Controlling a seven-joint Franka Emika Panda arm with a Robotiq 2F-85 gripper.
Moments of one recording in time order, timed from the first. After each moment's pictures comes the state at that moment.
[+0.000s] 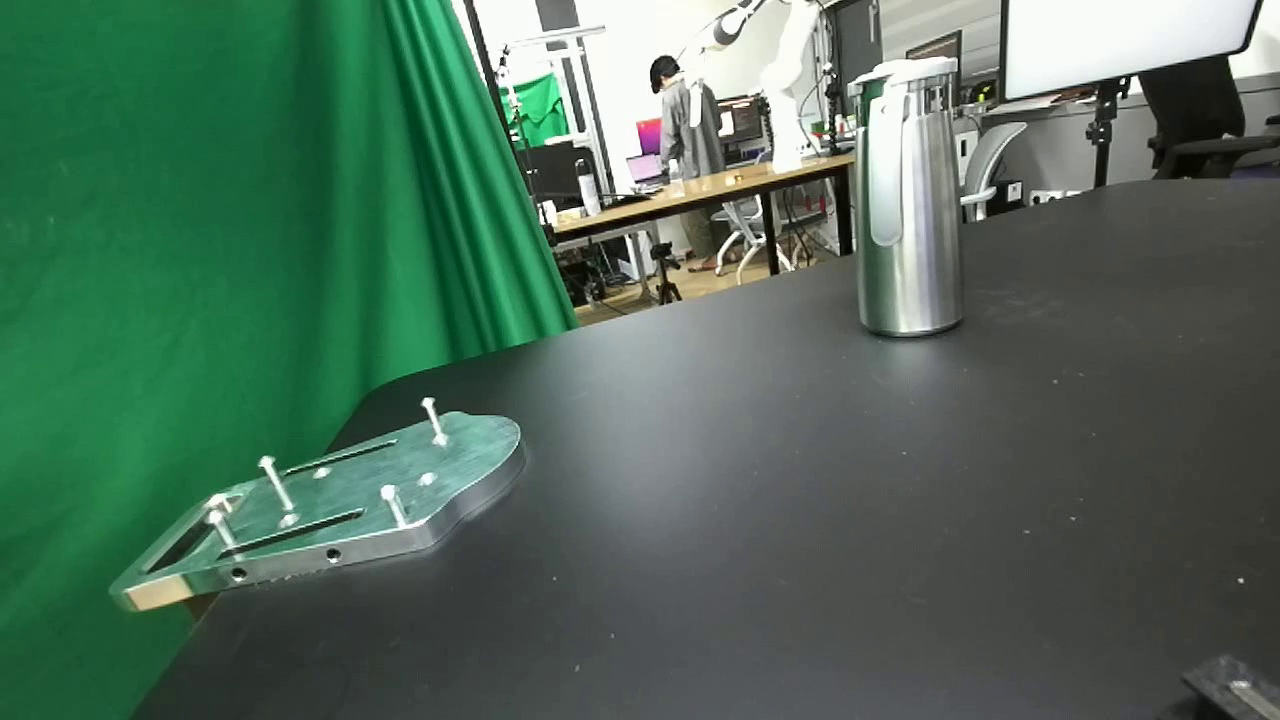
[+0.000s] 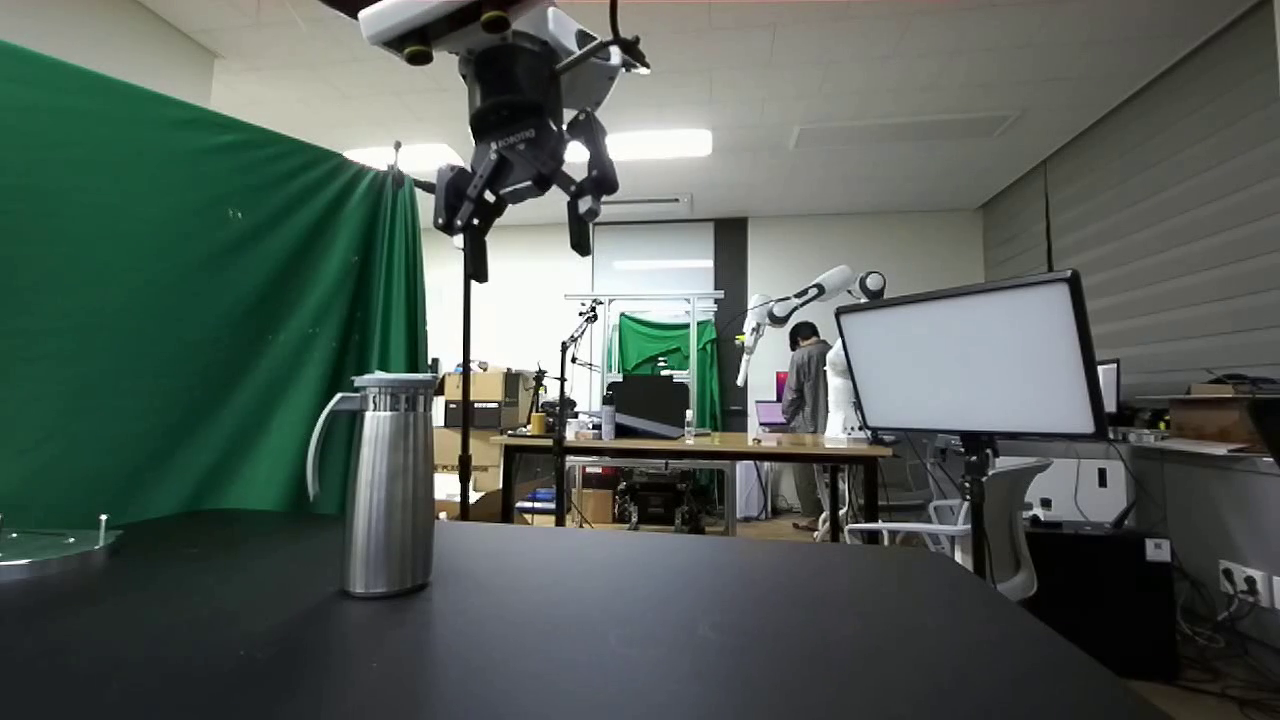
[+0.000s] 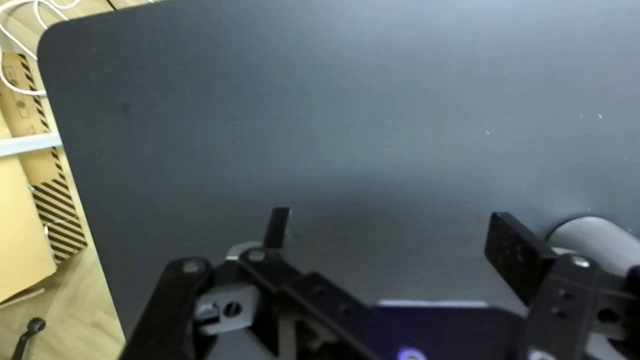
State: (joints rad) arm -0.16 -0.28 -0.14 -2.35 -0.21 2.06 -0.12
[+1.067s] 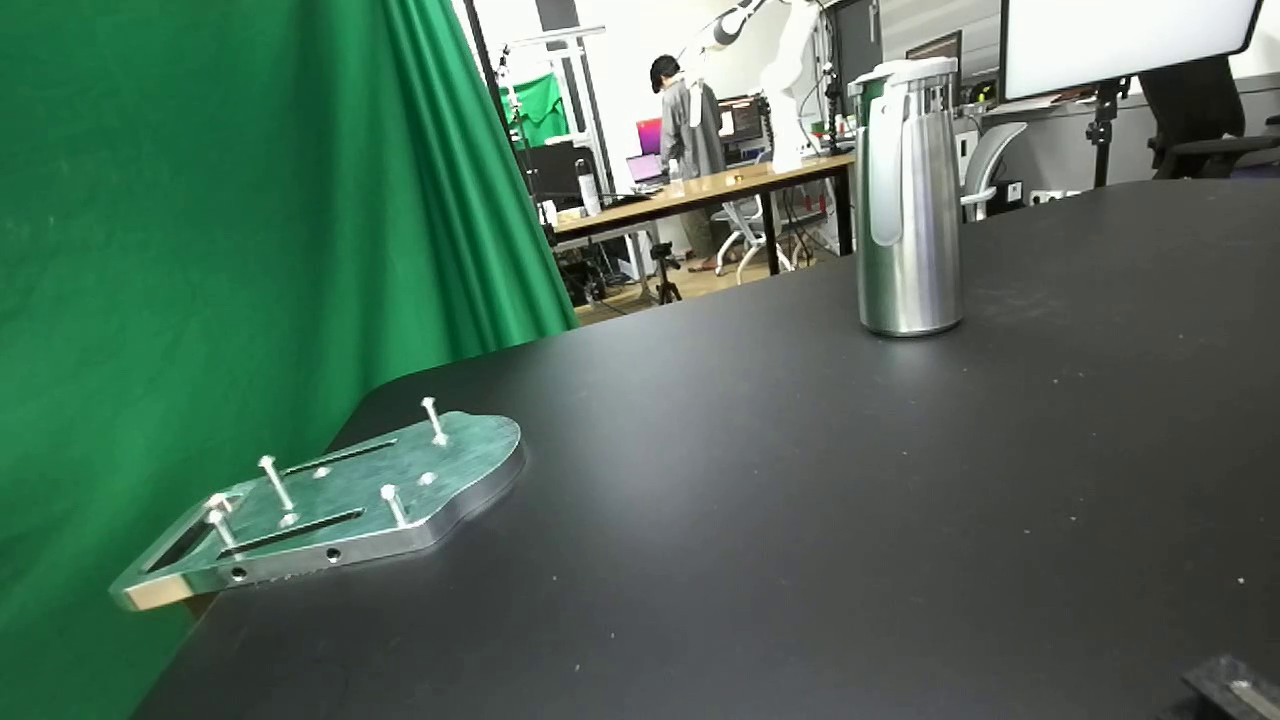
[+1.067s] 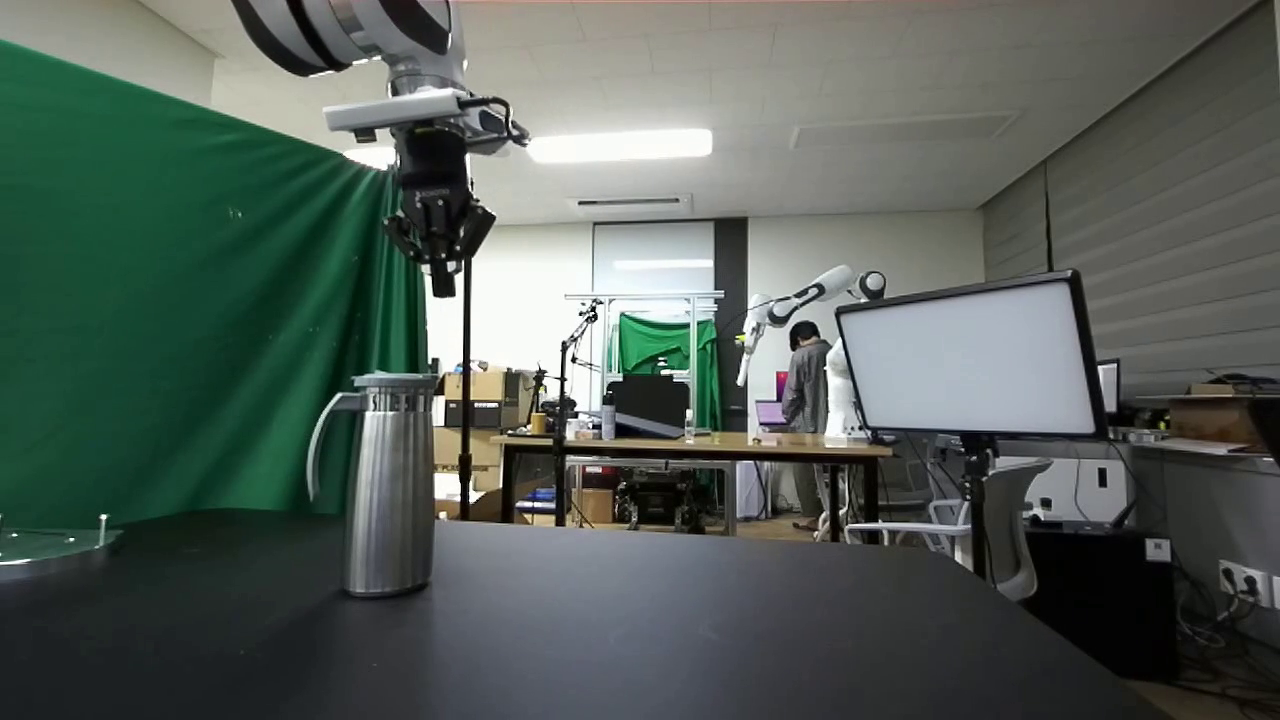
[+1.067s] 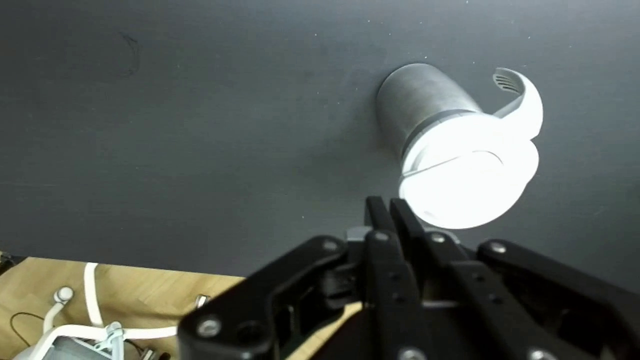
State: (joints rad) arm 0.02 -0.04 0.02 -2.06 -0.07 2.14 -0.06
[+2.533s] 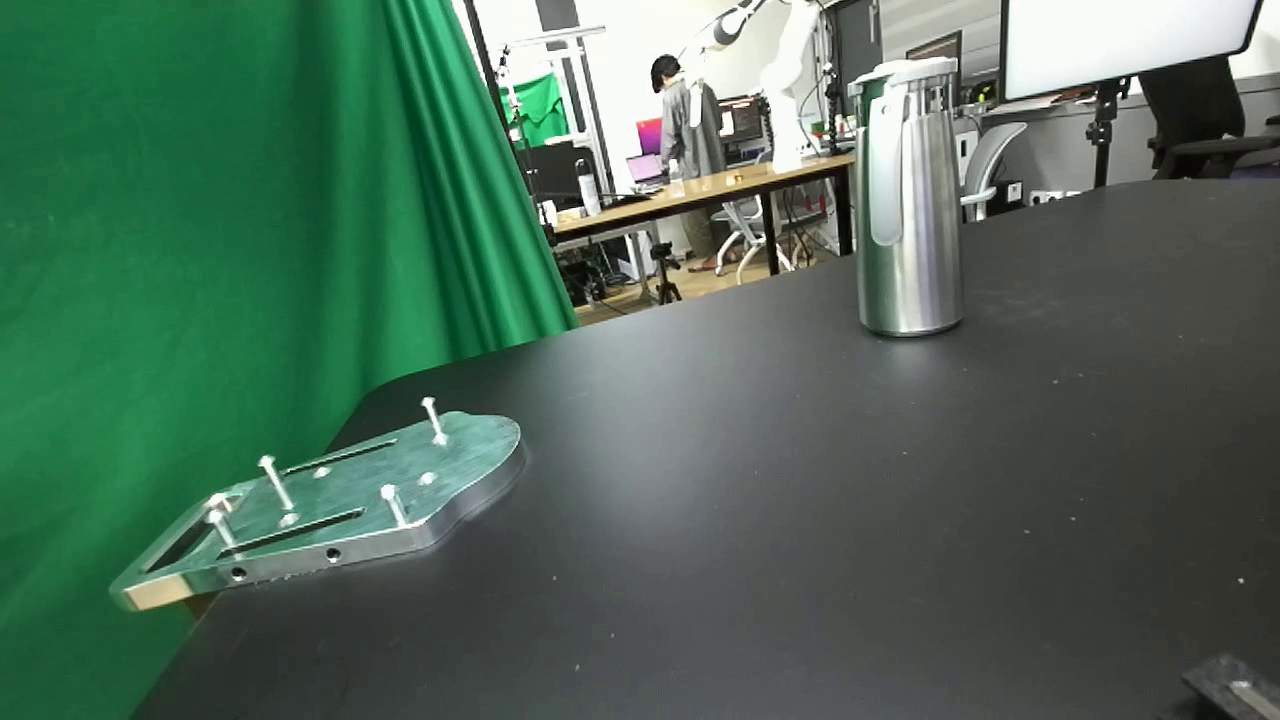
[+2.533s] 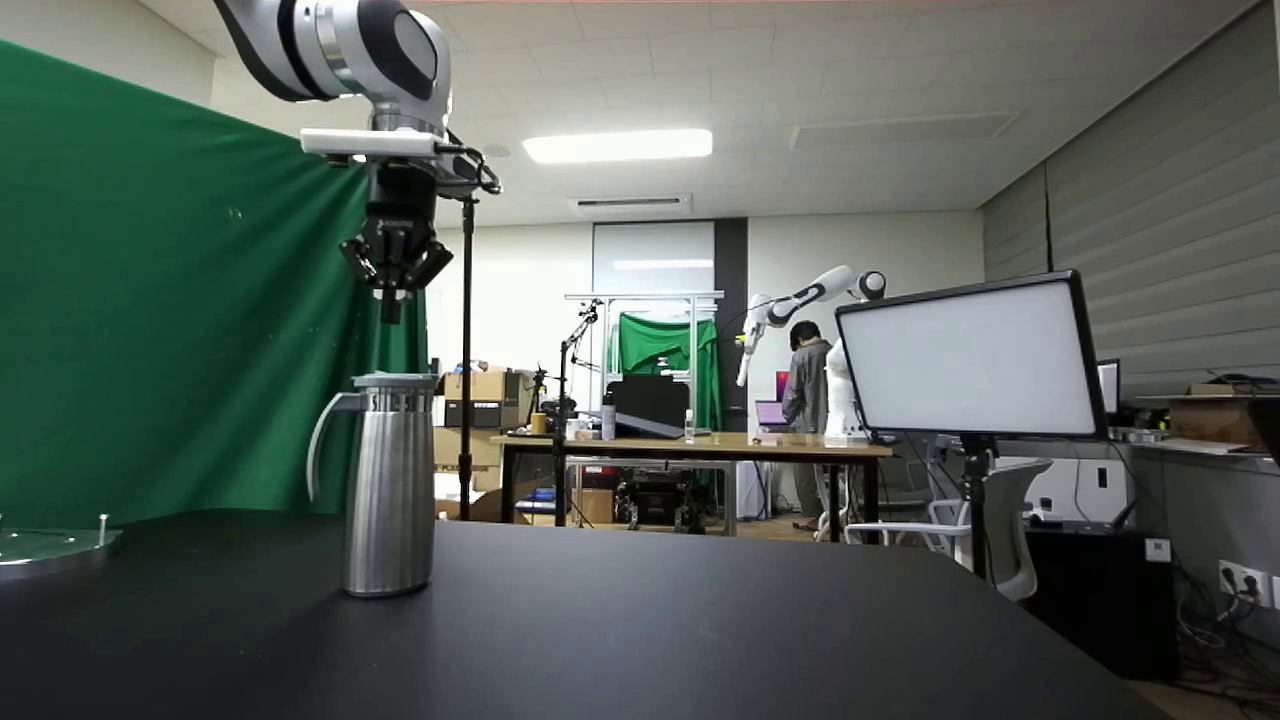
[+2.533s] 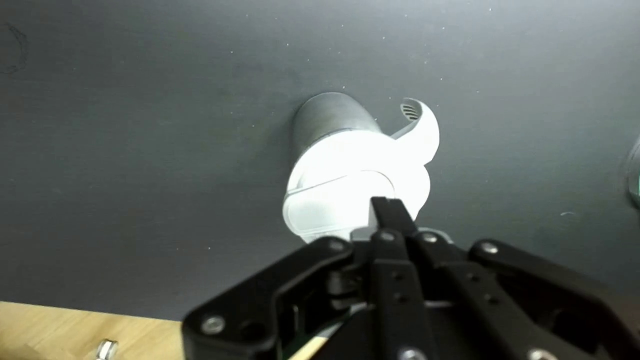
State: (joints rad) arm 0.06 0.07 0.06 -1.96 0.04 2.03 -0.14
